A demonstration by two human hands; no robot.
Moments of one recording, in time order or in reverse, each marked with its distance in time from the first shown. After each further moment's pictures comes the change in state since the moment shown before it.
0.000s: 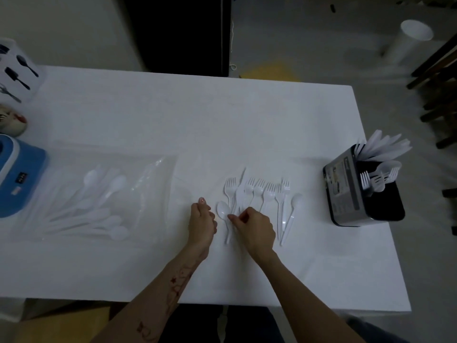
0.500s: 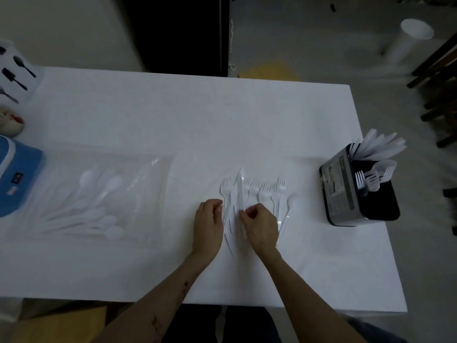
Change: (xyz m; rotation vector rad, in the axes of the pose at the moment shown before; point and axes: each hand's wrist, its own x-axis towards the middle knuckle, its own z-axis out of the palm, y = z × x) left_hand -0.013 -0.014 0.015 0.478 0.033 0.560; right_hand 0.008 0.015 -0.016 0.142 0.101 0.033
